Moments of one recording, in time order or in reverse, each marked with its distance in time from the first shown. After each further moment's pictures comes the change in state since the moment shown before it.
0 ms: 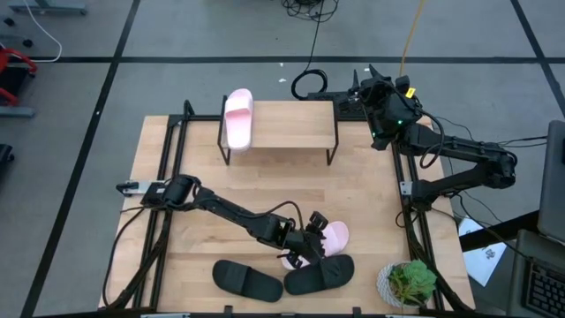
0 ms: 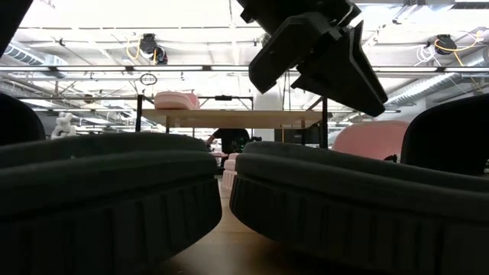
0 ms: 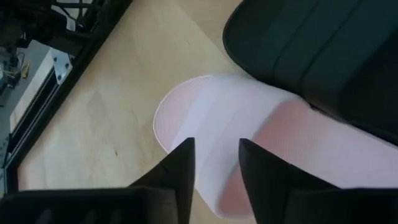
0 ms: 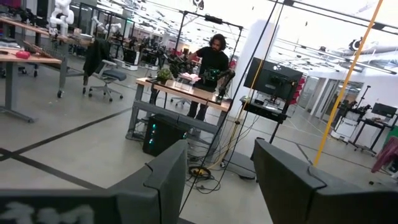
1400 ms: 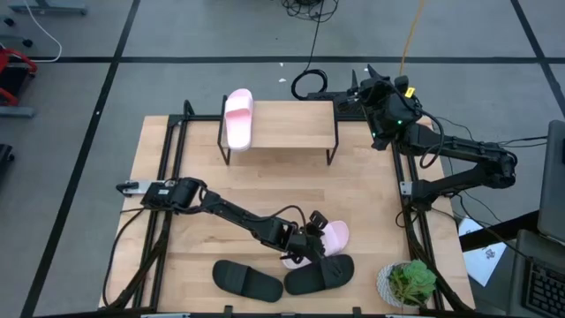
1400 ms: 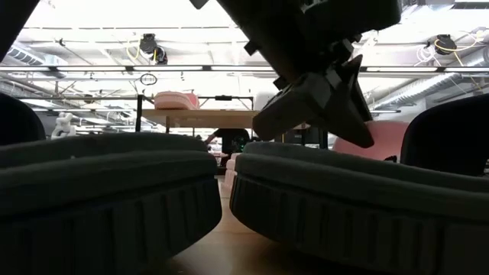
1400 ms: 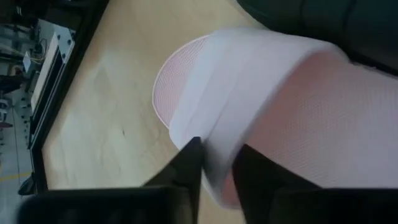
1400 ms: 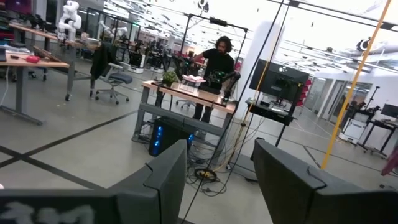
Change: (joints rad) left arm -0.001 0.061 0.001 0.011 -0.127 0.053; right arm 0.000 0.000 0.000 -0.001 -0.026 0.015
